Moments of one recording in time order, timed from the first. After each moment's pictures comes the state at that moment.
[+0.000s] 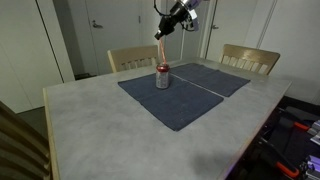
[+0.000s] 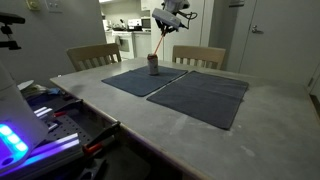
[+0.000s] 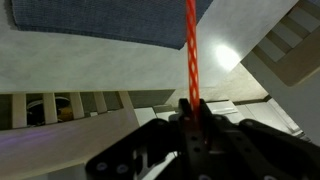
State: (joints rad) arm -0.07 0.41 0.06 -1.83 0.97 2.45 -1.10
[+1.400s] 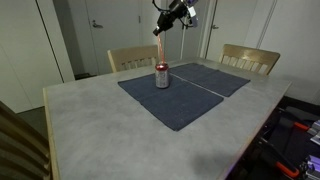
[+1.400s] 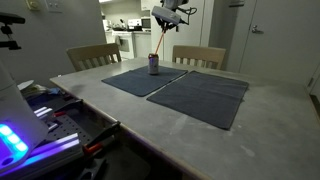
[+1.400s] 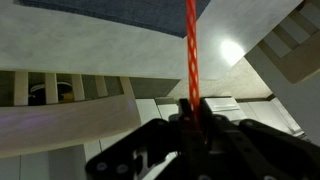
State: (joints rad) arm -0.07 0.39 0.08 -1.84 0.98 2.51 -1.13
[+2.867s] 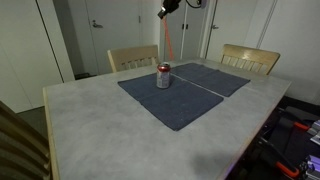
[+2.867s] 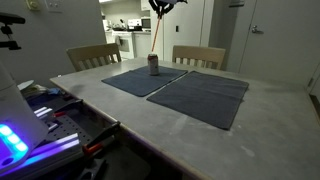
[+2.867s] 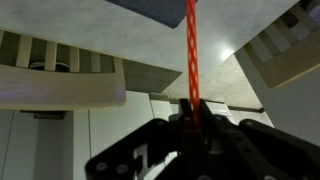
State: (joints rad) arm -0.06 0.18 0.08 -1.96 0.88 2.48 -1.14
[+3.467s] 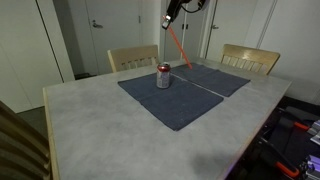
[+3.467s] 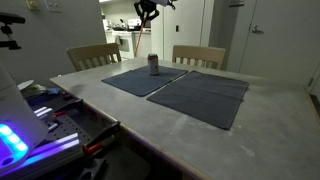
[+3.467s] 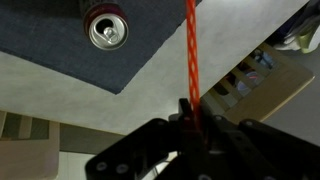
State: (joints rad) arm -0.03 0.16 0.08 -1.97 0.65 2.17 -1.04
